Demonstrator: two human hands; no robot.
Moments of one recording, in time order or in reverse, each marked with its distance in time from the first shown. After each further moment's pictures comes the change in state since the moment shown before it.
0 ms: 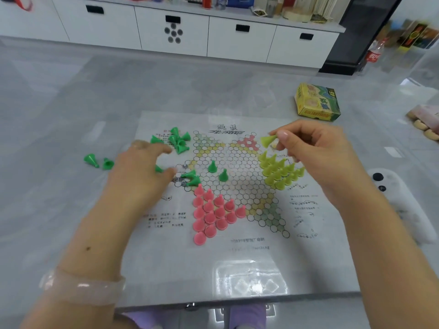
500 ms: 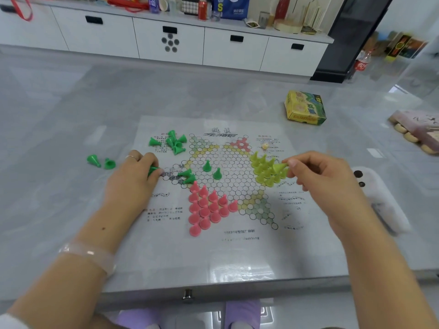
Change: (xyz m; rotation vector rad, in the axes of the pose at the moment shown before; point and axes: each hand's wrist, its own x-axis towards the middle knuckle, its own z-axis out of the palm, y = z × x) left_hand 0.004 -0.031 0.025 0.035 0.126 0.066; right_hand -0.046 0.014 -0.017 -0.064 0.149 0.161
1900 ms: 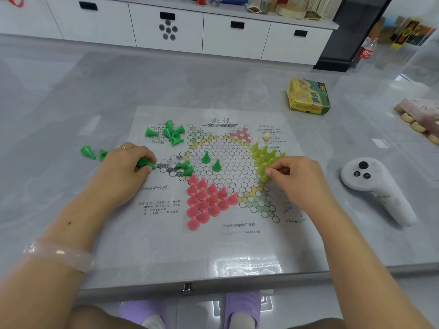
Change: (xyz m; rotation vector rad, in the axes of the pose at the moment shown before) left_hand 0.007 -0.013 -0.010 -0.058 -0.062 0.151; right_hand 0.021 0.031 0.029 -0.504 -0.090 -0.043
